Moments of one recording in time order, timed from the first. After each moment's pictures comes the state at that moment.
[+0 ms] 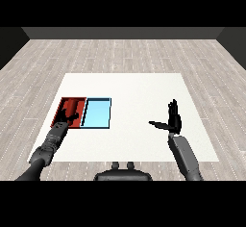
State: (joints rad) left arm -0.72 0.41 -0.06 -0.11 0.06 0.50 -0.13; right arm -0.14 -0.28 0.13 -1.40 -0.34 -0.34 -0.36
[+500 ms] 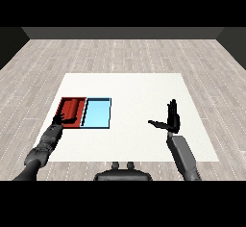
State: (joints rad) left arm -0.71 0.46 -0.03 -0.03 0.07 0.38 -0.08; right arm -0.15 -0.25 0.12 -1.38 -0.33 -0.33 -0.39
